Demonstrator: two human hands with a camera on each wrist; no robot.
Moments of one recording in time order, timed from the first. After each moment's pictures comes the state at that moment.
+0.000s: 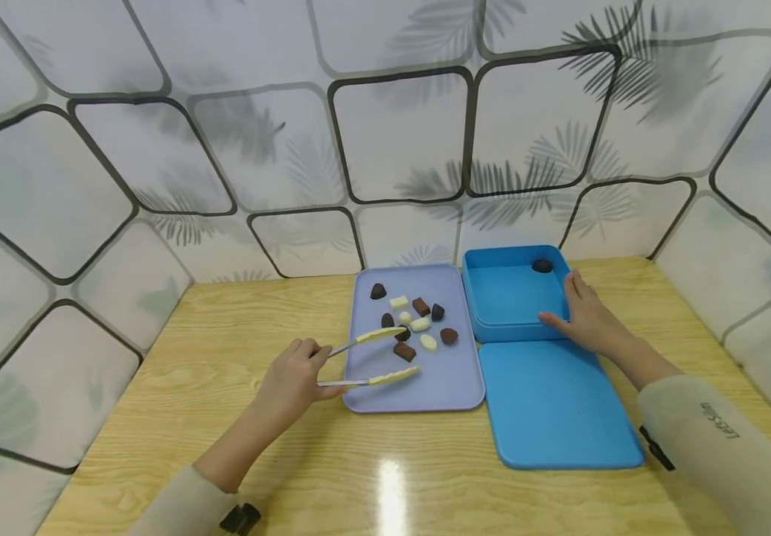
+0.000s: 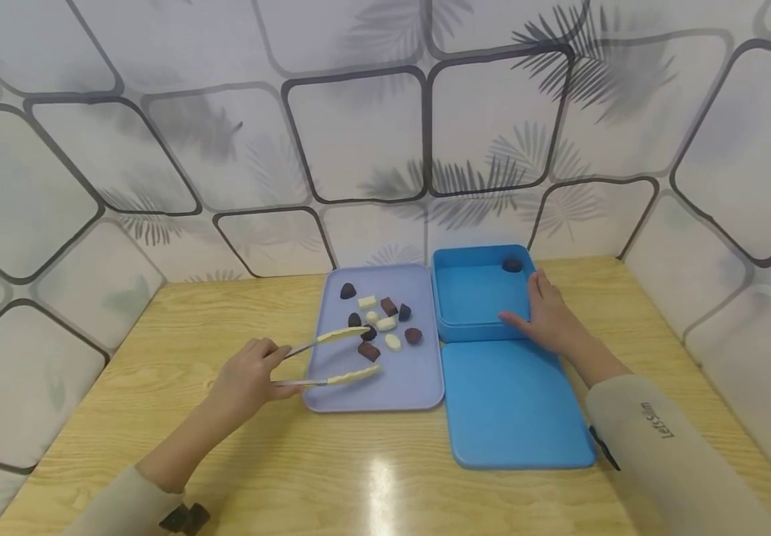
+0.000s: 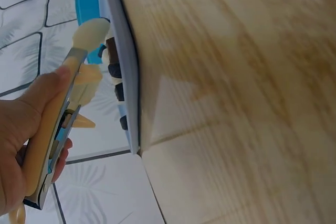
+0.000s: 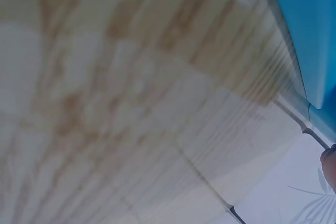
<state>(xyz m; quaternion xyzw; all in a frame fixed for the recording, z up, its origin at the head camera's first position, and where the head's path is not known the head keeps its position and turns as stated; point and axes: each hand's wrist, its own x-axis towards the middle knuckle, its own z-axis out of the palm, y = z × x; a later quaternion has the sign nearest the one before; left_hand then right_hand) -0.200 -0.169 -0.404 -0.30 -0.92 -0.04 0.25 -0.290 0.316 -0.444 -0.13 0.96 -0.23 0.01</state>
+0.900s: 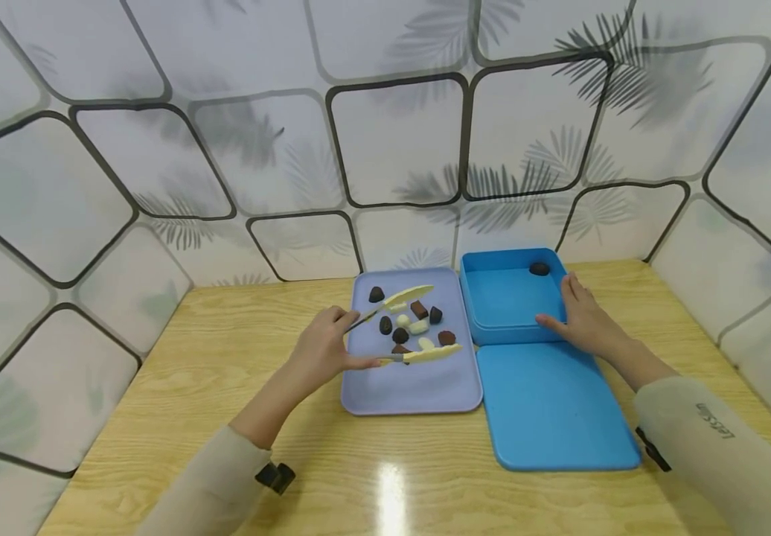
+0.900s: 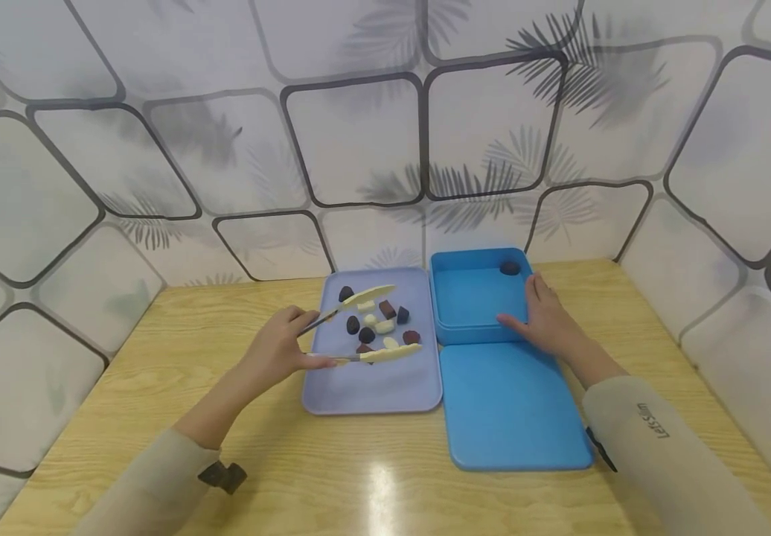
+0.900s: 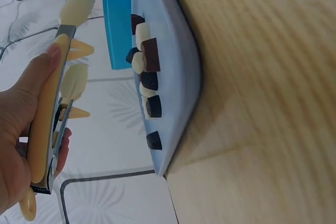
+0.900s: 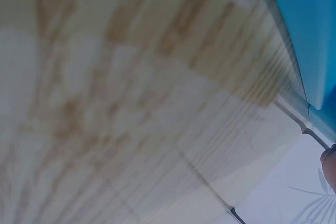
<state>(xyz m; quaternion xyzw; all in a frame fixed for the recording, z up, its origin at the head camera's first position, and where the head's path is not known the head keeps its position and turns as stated) -0.236 -0.128 -0.383 -0.29 -0.92 -0.16 0.19 -0.290 0.316 -0.446 -0.13 0.96 -0.23 0.01</state>
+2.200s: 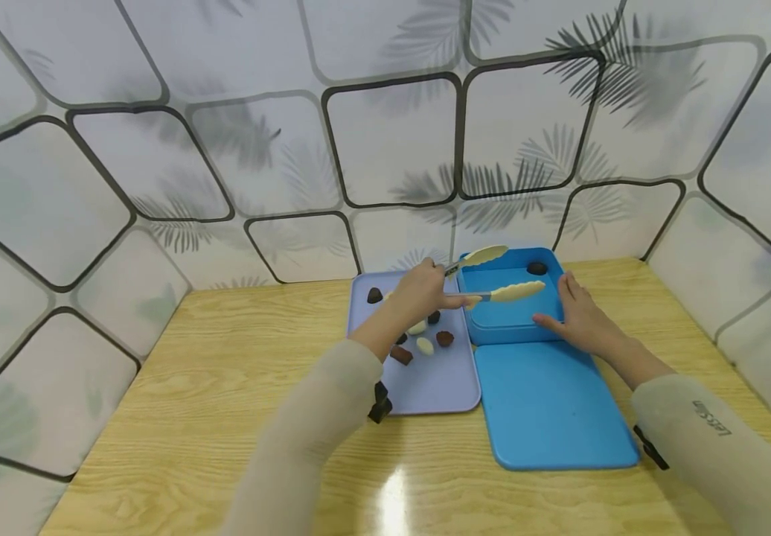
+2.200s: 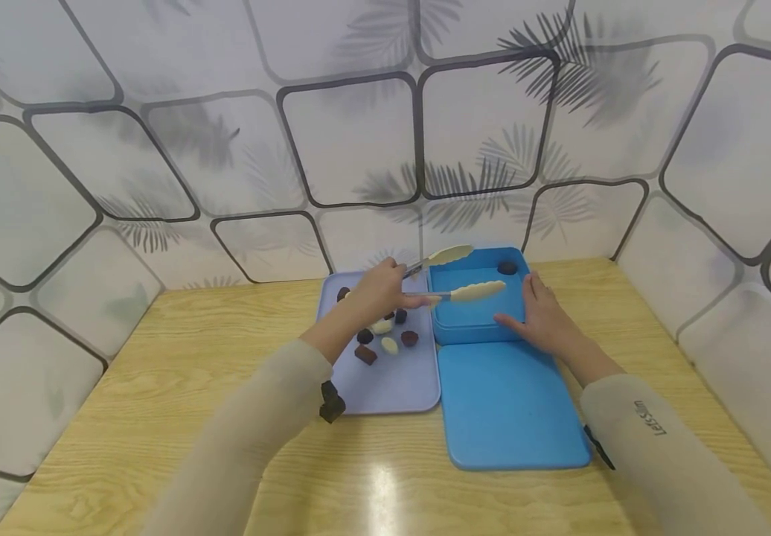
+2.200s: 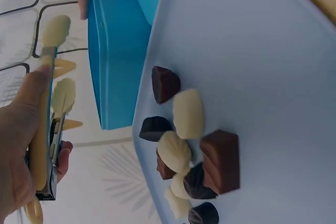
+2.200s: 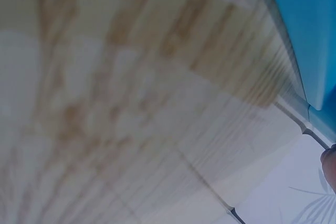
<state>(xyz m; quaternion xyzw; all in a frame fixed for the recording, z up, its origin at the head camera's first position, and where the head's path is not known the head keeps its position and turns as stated) -0.318 0.015 -0.360 -0.29 -0.96 -0.04 0.04 -0.283 0.314 -0.444 -0.13 0.96 -0.23 0.00</state>
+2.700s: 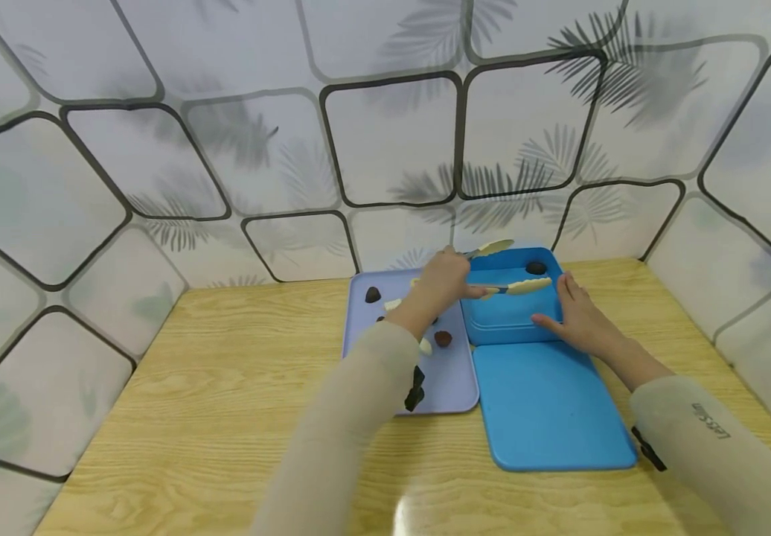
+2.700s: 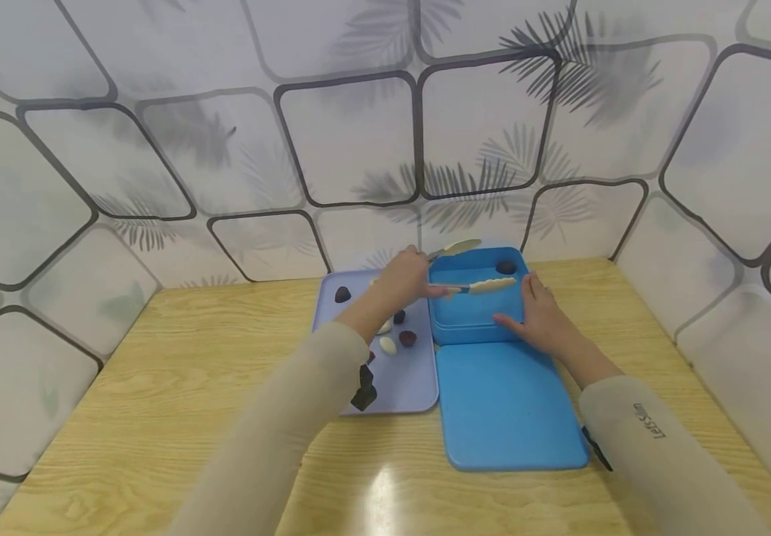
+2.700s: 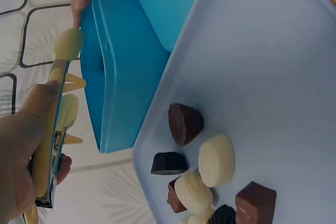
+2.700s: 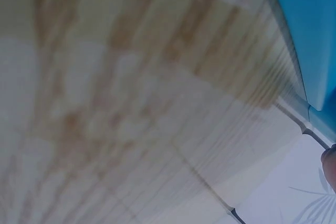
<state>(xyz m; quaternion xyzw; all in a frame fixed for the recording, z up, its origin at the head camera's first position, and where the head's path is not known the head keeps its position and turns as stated) -0.334 0.060 -0.350 -0.27 -0.96 0.07 0.02 -0.290 0.316 -0.449 -0.12 0.97 -0.22 0.00</state>
